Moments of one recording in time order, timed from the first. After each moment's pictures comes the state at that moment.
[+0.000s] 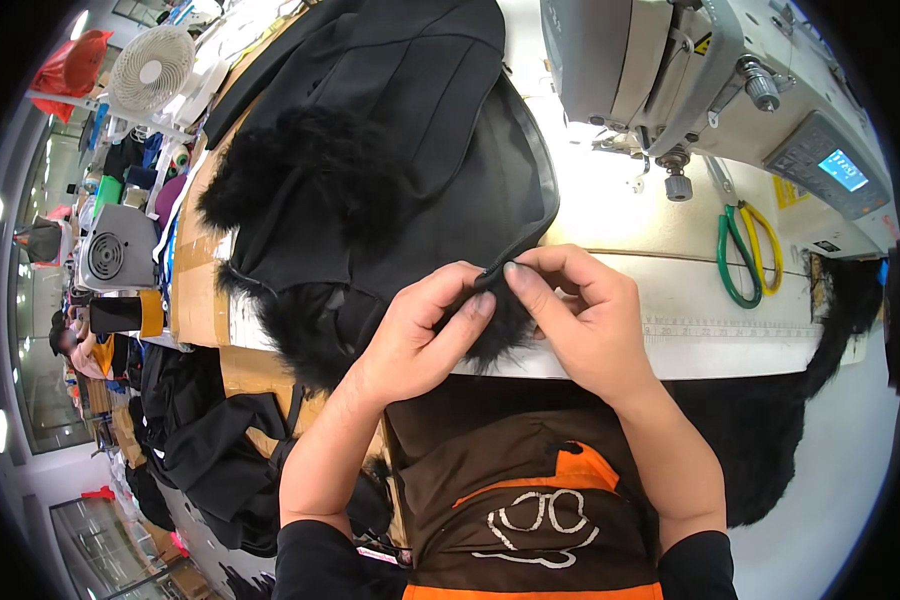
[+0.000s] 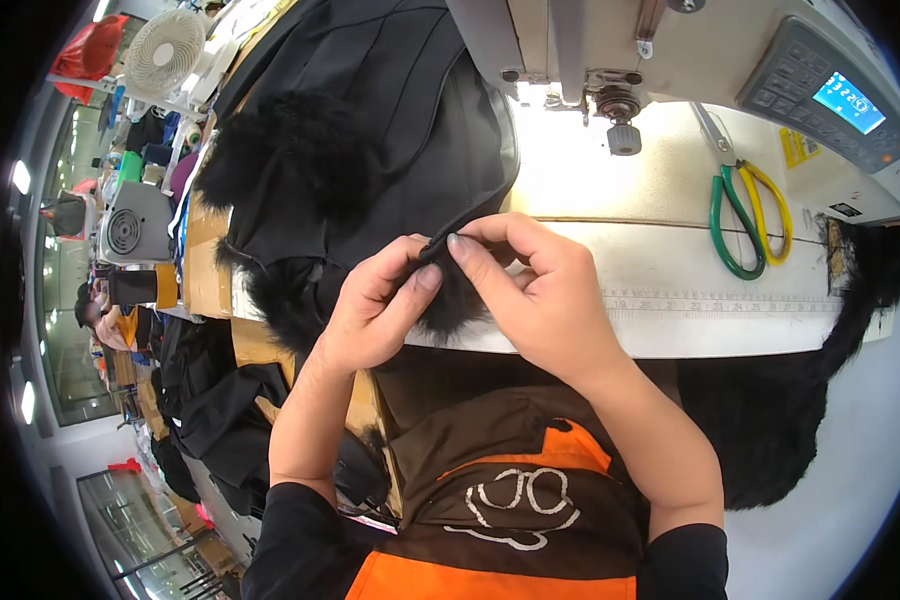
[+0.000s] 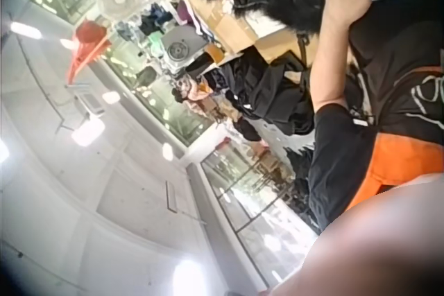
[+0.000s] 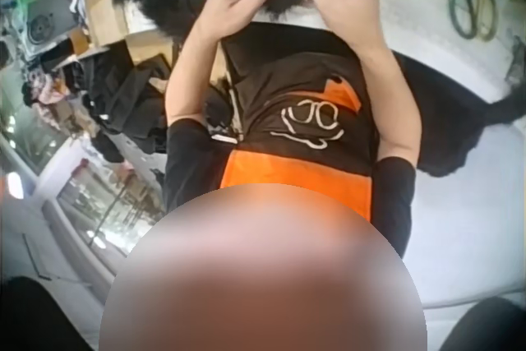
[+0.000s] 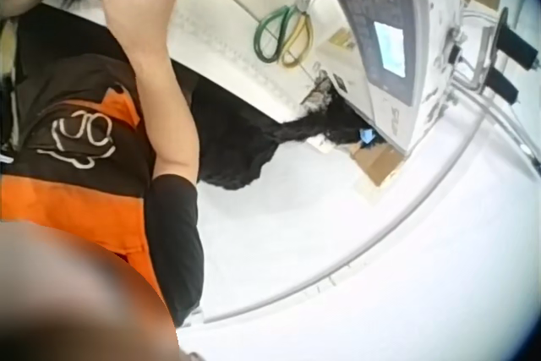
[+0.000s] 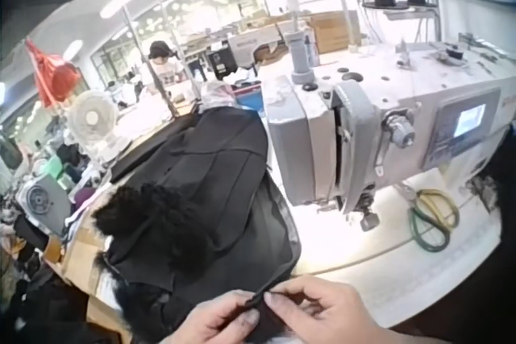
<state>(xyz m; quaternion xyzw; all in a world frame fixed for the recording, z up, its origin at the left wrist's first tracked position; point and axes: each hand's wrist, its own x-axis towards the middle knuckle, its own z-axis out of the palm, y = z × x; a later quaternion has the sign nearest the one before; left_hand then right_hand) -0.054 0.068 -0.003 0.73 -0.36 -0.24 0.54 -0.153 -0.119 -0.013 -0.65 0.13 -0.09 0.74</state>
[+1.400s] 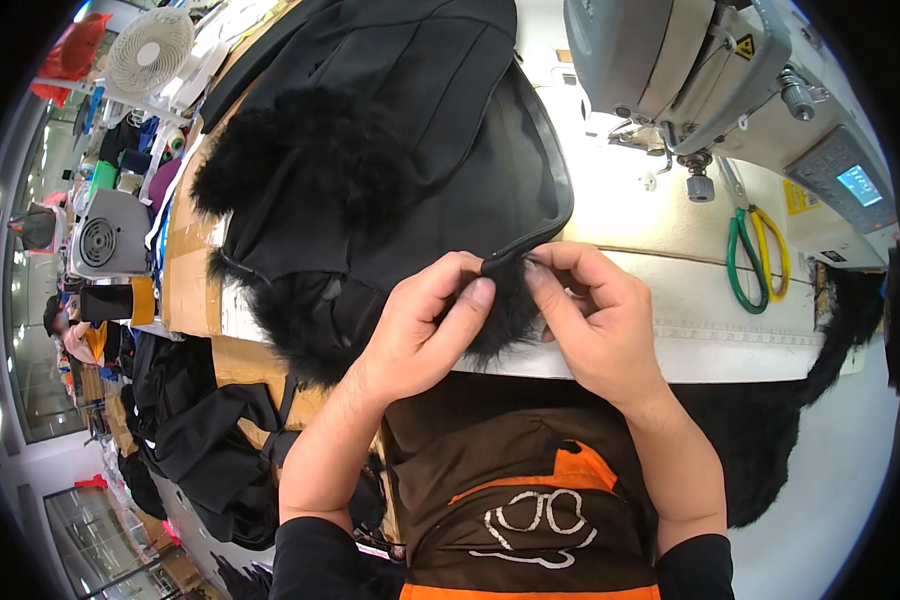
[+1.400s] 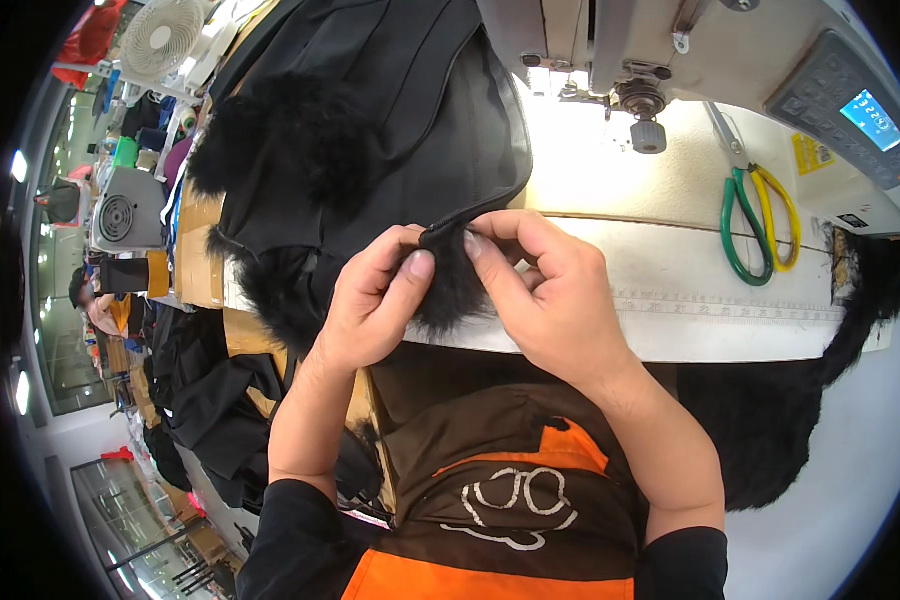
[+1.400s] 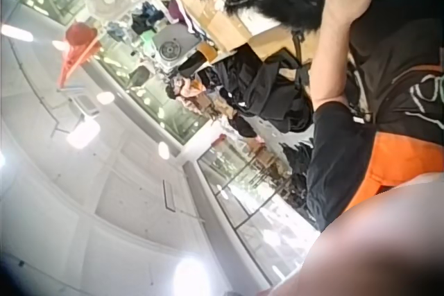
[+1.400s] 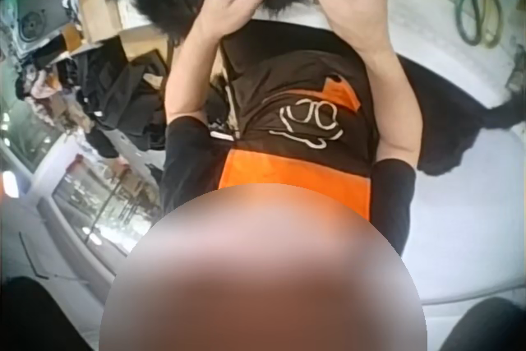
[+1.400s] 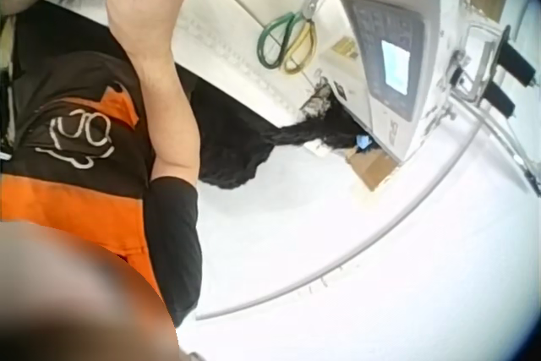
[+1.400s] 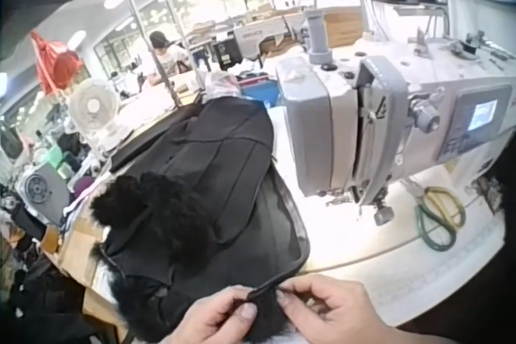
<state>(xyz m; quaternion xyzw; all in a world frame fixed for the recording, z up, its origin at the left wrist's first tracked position) -0.057 0.069 -0.008 0.73 -0.33 -0.22 0.56 -0.155 -0.120 -0.017 -0.70 0.12 -0.10 0.70</state>
